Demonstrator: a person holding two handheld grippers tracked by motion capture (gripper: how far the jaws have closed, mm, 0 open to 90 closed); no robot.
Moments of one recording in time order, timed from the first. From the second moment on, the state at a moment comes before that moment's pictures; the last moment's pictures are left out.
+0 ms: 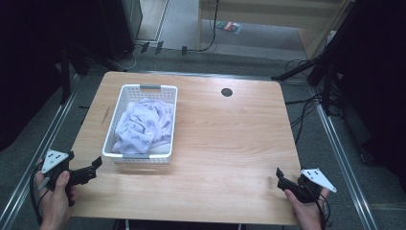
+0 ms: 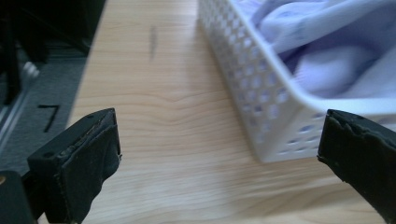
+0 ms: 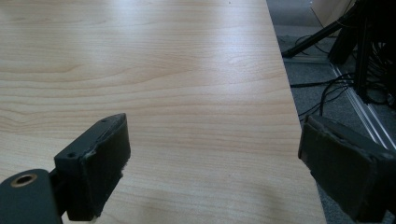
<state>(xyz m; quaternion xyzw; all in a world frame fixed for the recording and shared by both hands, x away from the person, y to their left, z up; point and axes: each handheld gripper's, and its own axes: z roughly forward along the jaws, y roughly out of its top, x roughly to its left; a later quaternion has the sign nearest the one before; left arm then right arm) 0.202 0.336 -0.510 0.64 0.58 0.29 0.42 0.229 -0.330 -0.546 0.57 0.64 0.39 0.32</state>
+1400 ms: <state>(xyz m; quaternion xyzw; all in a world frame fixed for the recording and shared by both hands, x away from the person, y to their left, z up) 0.333 0.236 -0.450 0.79 0.53 0.14 0.27 0.230 -0.331 -0.546 0.58 0.64 0.39 0.32</state>
